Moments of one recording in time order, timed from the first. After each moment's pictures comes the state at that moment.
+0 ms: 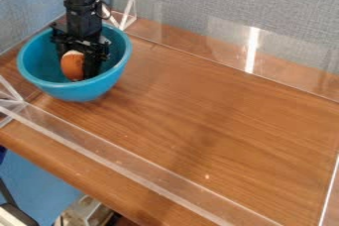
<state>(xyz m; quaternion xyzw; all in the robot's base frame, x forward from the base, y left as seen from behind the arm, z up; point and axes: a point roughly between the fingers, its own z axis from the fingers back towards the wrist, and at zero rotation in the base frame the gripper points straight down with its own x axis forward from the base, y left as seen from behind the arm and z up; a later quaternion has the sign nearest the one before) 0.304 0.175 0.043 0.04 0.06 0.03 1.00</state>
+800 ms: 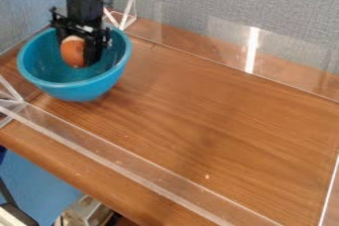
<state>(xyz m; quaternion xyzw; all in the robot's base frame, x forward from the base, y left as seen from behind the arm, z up) 0.303 0.171 0.072 0.05 0.05 0.02 1.00</state>
